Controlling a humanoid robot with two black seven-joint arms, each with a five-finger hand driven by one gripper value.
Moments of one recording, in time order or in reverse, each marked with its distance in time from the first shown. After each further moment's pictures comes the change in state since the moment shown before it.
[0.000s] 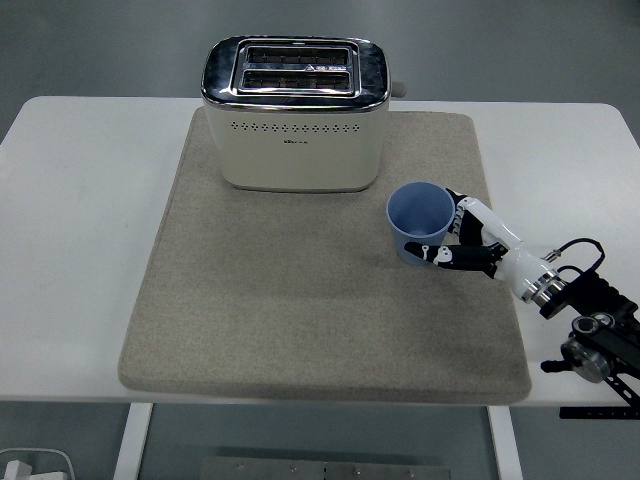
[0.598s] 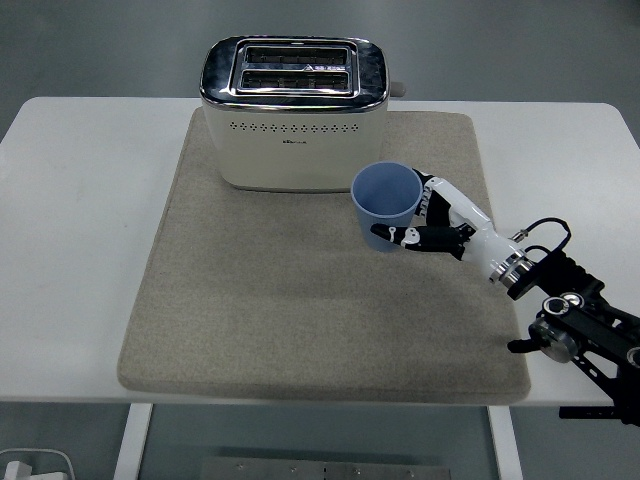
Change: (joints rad) left arm -0.001 0.000 0.000 0.000 0.000 0.000 0.000; right arm 0.074 0.084 -0.007 0.028 0.004 -0.008 -0.049
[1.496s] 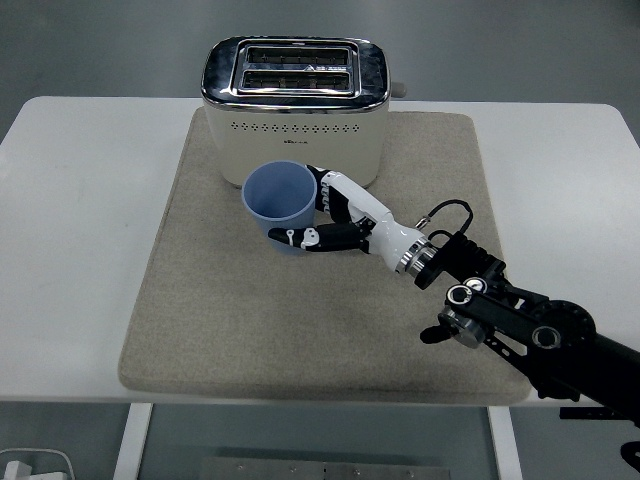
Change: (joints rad) left arm 0.000 0.000 0.000 -0.012 -0.001 0.000 0.000; right arm 0.153 0.238 -0.148 -0.072 0.010 -0.084 -0.041
